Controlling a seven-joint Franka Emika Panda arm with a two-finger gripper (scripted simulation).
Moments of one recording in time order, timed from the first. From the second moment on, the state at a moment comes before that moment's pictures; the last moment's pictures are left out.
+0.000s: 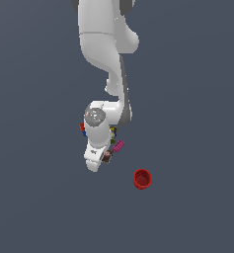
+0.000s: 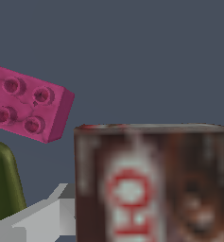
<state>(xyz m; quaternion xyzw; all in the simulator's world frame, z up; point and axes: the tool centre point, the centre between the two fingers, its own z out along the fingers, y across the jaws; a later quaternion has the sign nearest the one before) 0.018 -0.070 0.017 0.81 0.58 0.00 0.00</state>
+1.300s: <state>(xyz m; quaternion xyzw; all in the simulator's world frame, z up) 0.005 -0.111 0.105 0.81 0.58 0.00 0.00</state>
